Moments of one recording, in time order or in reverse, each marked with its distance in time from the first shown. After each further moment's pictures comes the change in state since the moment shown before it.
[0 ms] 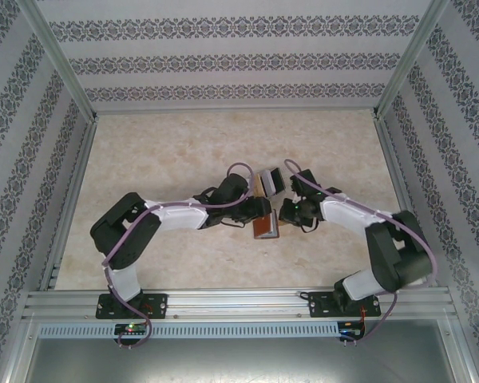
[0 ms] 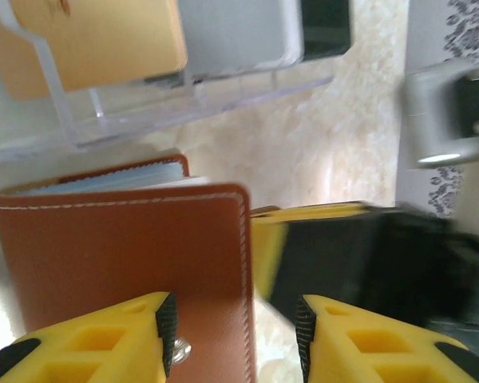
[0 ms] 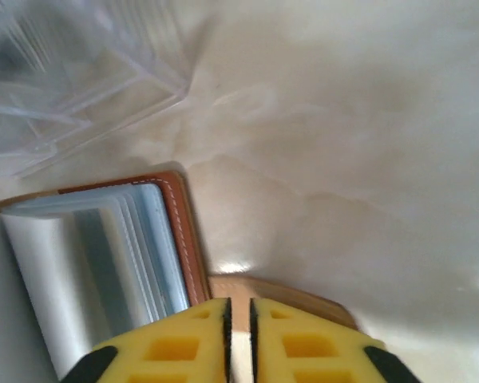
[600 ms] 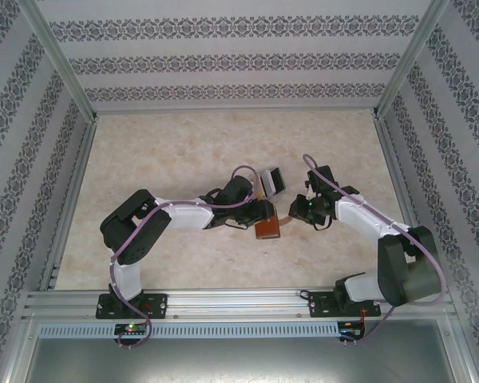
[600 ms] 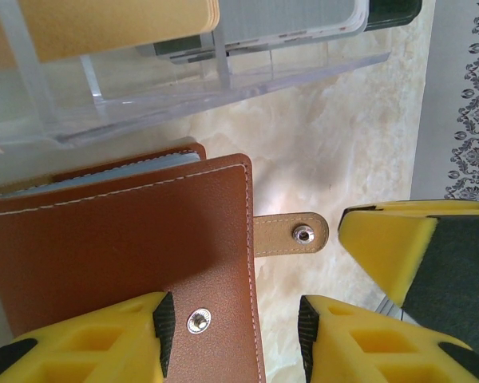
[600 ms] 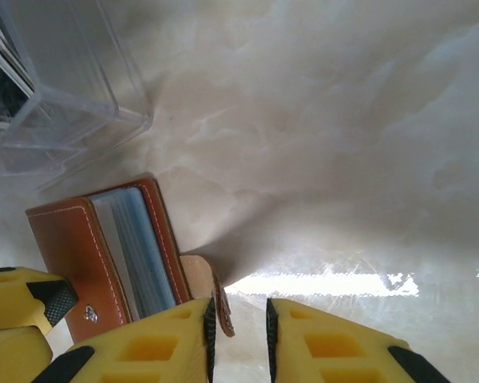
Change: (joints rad) left arm -0.008 0.062 0.029 0.012 0.019 -0.011; right arm -0.106 -0.072 0.000 -0.081 -0.066 -0.061
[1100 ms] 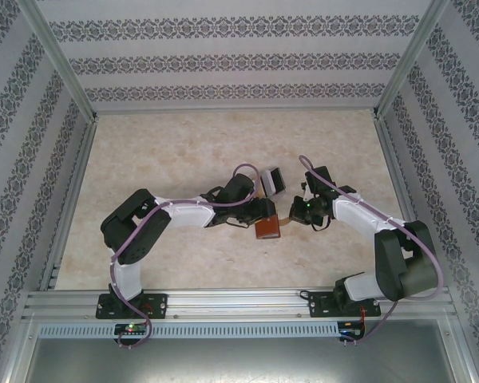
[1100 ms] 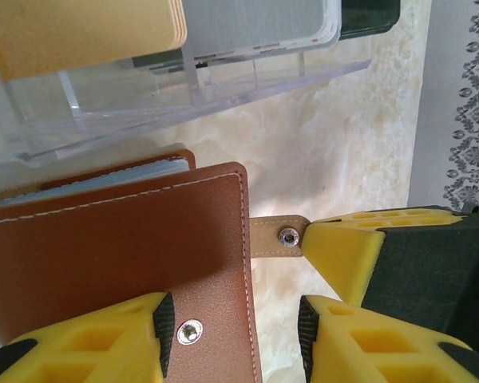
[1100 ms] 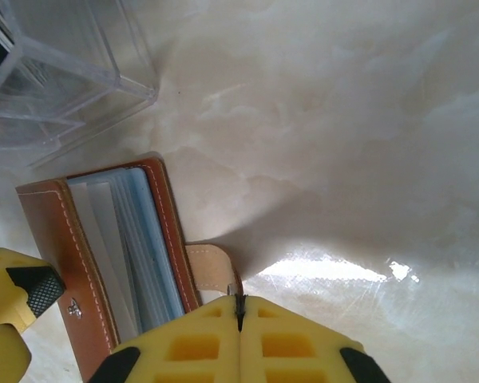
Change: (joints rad) left arm 0.000 0.008 0.036 -0.037 0.002 0.019; right arm 0.008 0.029 0.000 0.005 -0.034 -0.033
